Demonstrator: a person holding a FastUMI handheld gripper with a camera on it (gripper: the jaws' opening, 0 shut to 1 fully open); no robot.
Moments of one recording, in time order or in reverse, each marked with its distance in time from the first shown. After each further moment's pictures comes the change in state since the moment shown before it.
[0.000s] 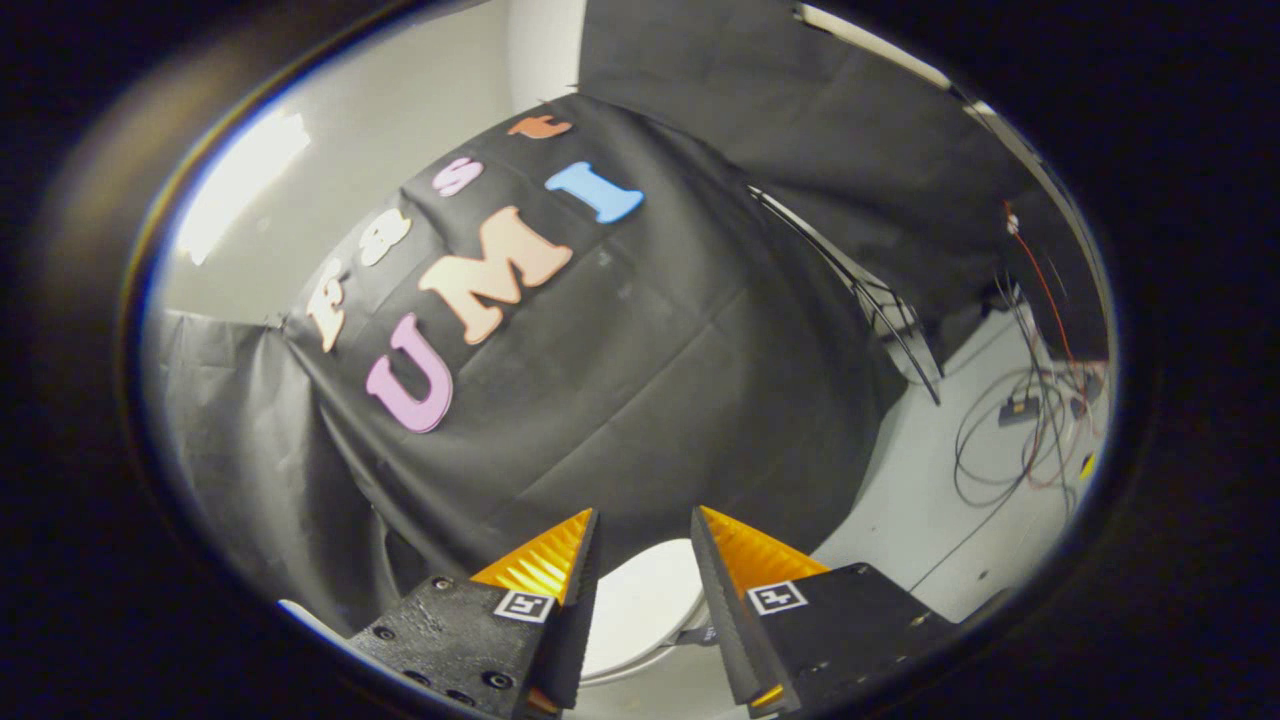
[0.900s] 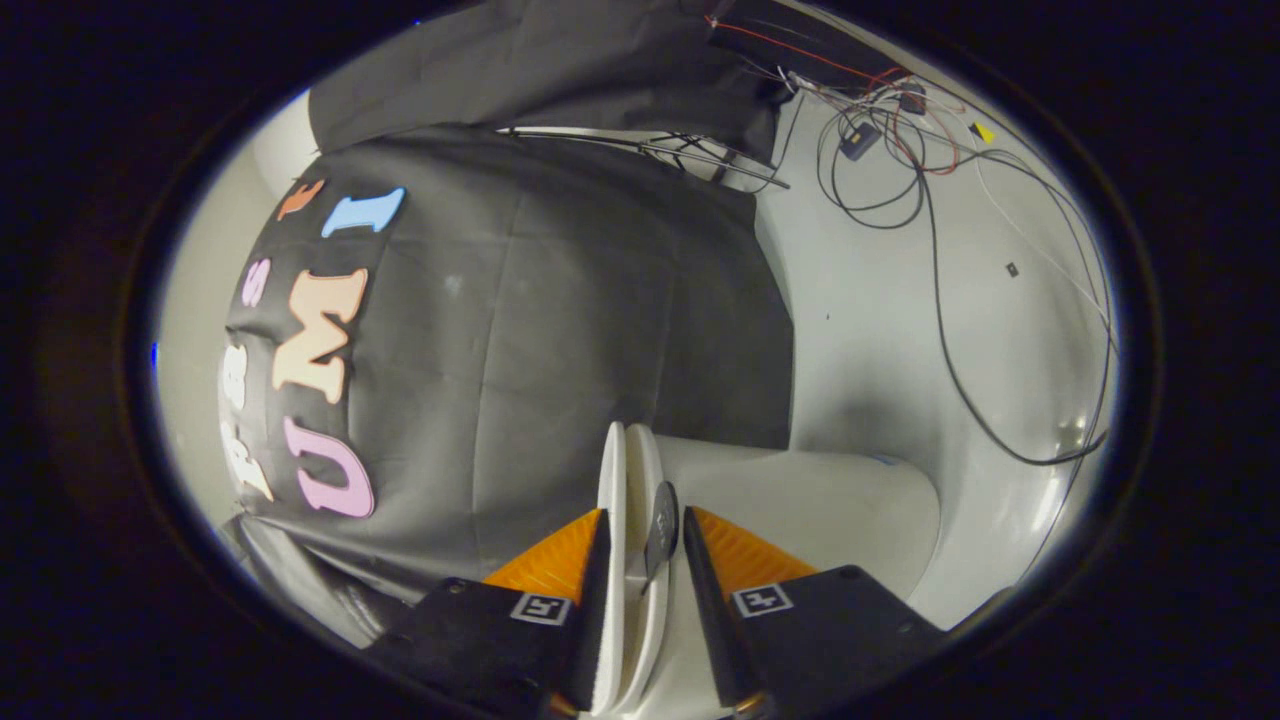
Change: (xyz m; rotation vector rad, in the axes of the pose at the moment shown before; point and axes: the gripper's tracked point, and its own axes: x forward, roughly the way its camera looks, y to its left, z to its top) arm 0.082 -0.062 -0.162 0.631 0.145 -0.121
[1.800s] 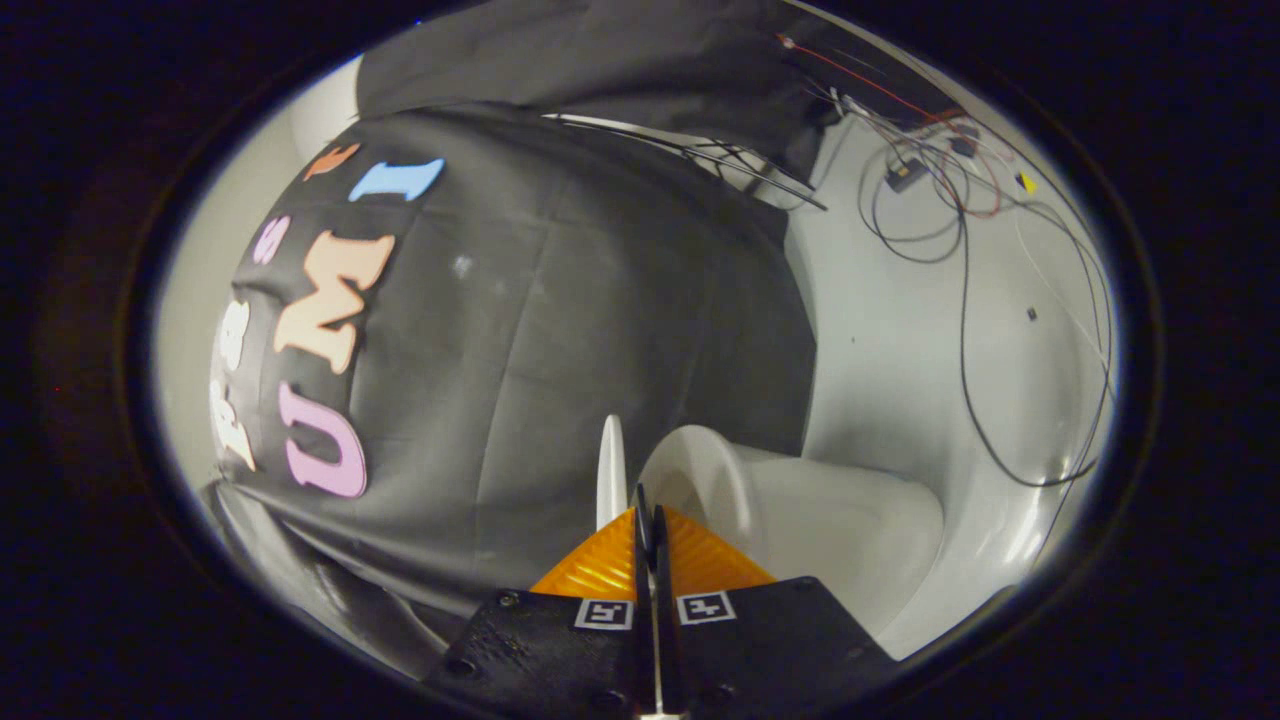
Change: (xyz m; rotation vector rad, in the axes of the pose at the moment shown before) arm -0.009 0.088 -0.016 -0.232 -0.039 -0.029
